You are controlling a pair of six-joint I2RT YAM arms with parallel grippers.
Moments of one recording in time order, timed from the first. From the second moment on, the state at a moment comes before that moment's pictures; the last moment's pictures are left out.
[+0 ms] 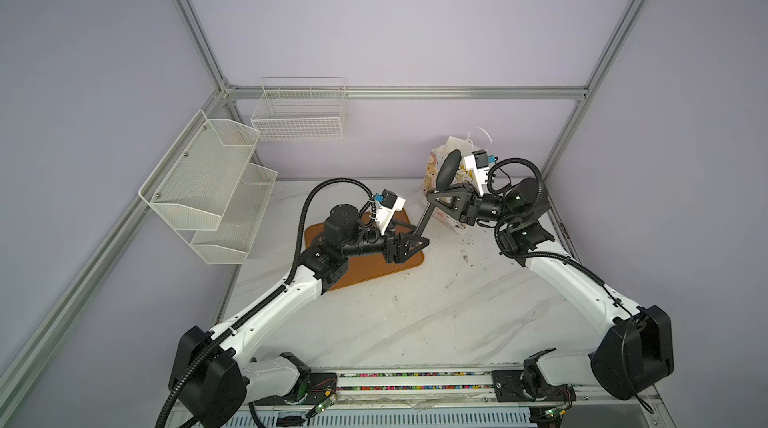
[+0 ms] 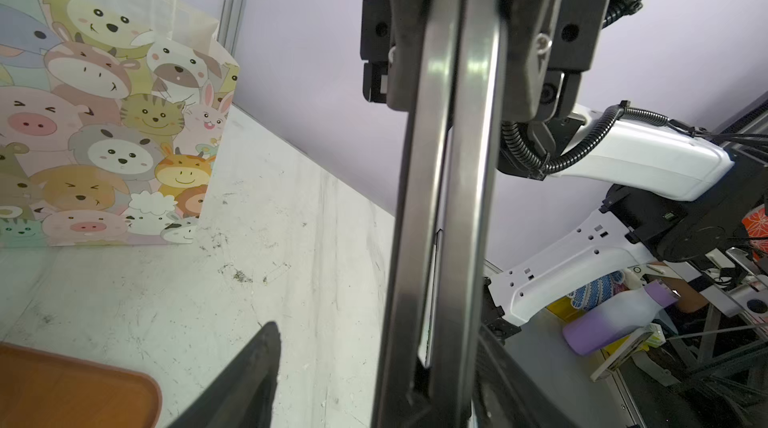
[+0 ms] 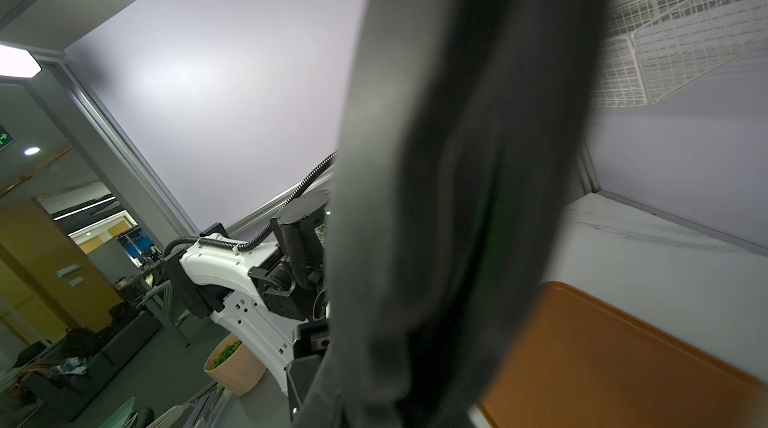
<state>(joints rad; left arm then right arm) -0.57 1.26 1.01 0.10 0.76 -0.39 0.41 1.36 1.13 0.57 -1.06 0.76</state>
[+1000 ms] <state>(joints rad) -0.56 1.34 1.10 0.13 0.89 -0.46 0.44 1.40 1.16 0.42 -1.15 0.64</state>
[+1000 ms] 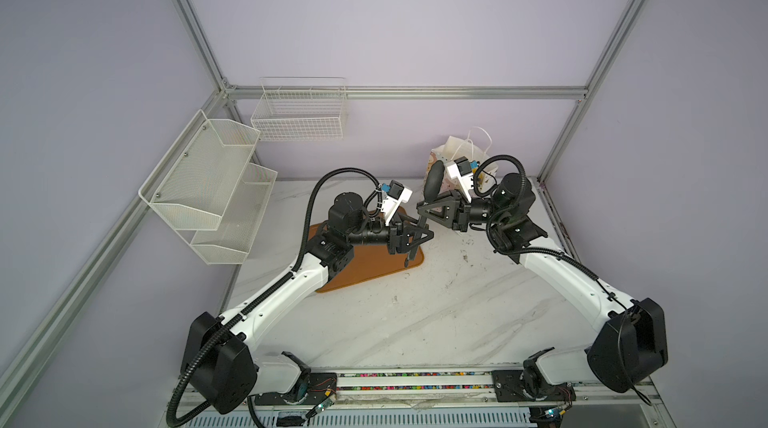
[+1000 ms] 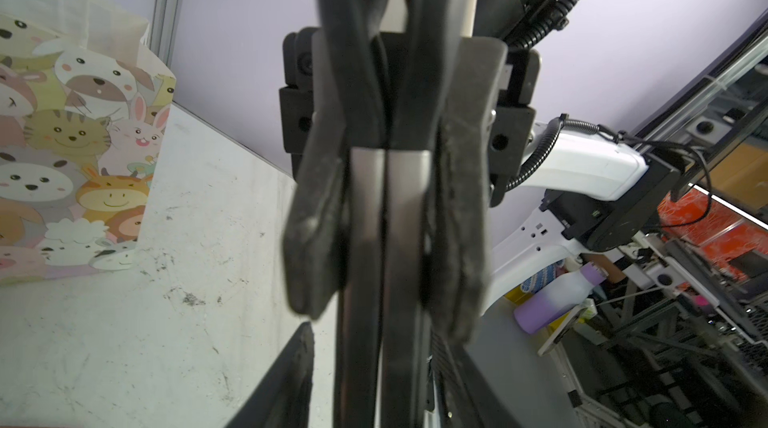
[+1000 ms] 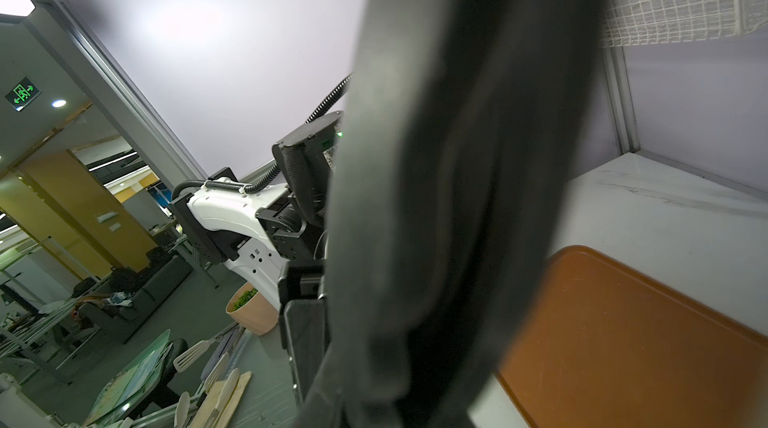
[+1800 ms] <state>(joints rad) -0.55 1.34 1.10 0.13 0.91 -0.47 0.44 1.40 1.19 0.38 -1.14 0.58</state>
